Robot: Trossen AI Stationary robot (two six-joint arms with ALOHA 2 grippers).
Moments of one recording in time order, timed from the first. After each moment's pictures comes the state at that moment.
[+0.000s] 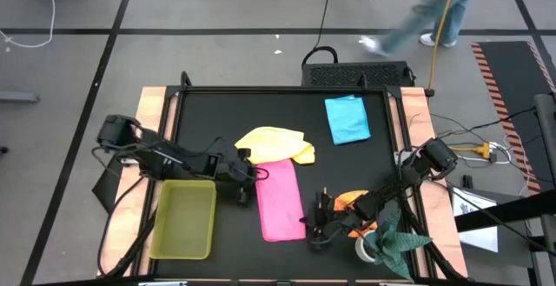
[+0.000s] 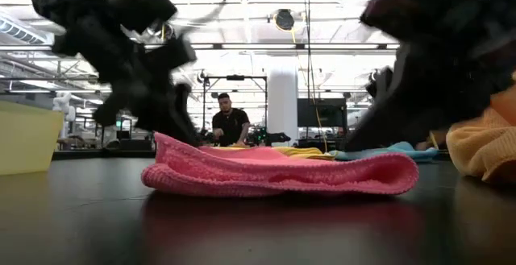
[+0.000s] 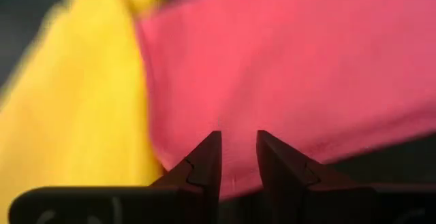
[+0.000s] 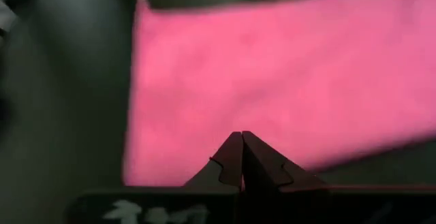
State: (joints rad) left arm -0.15 1.56 0.59 0.20 -0.21 0.13; right arm 0.61 1.84 0.78 0.34 0.50 0.49
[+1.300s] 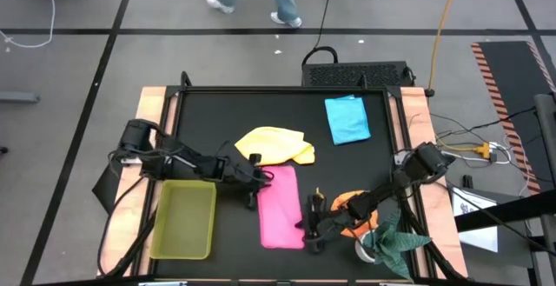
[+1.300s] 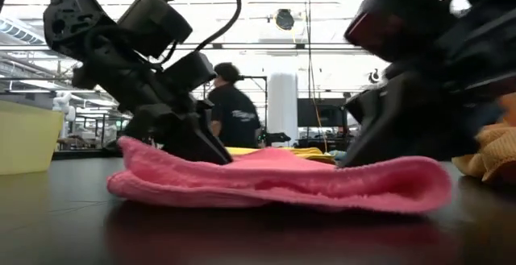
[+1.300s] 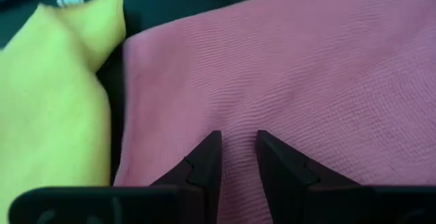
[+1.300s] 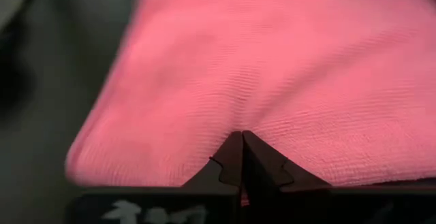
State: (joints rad) left arm -0.13 1.81 0.61 0.55 -0.11 0.17; right arm 0.59 1.93 0.81 0.36 0.33 0.41
